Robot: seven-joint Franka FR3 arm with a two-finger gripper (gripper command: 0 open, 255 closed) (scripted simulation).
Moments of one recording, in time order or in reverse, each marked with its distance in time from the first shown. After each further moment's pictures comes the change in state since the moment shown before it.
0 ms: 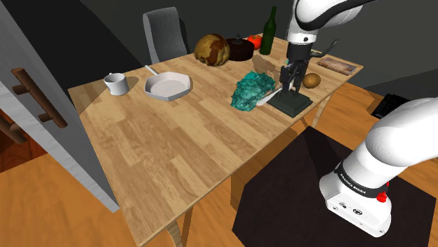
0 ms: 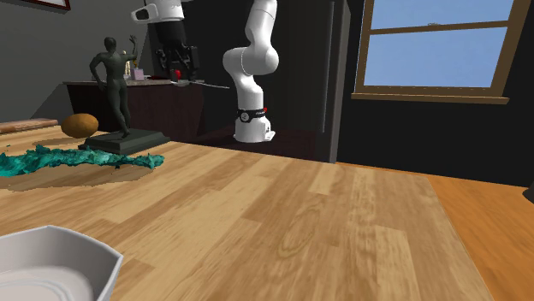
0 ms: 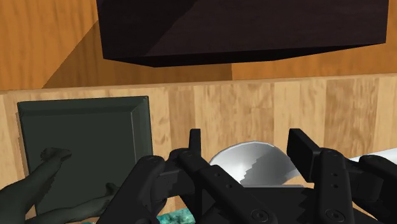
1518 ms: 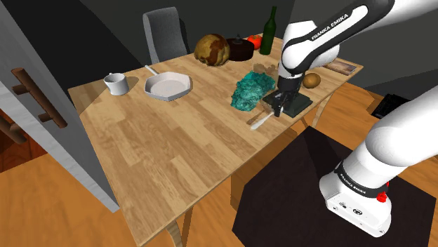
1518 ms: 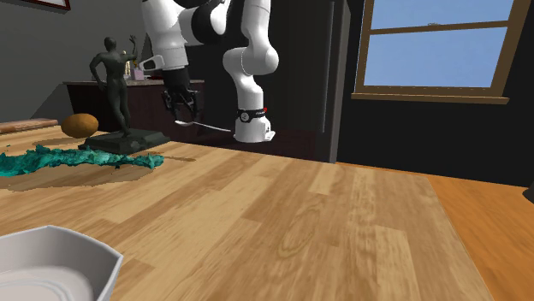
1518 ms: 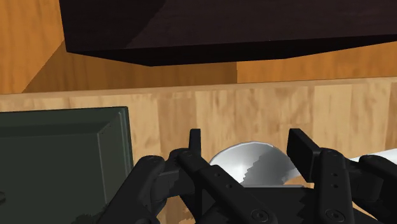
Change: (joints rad) arm 0.001 0.216 -0.003 -0.161 0.004 0.377 -0.008
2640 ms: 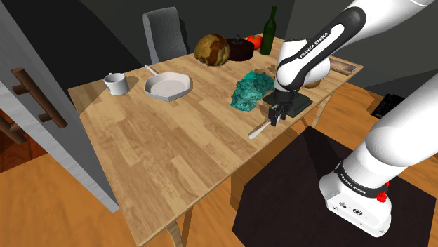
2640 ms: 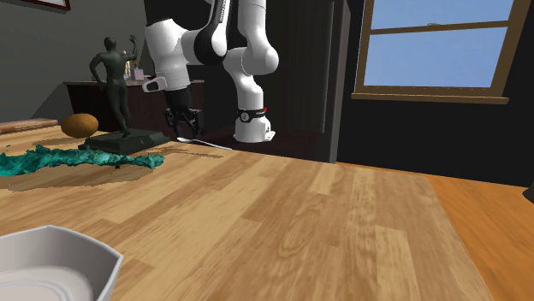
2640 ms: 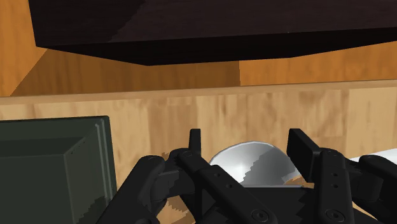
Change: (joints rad) arm 0.002 0.159 -0.001 -0.030 0.007 0.189 -0.006
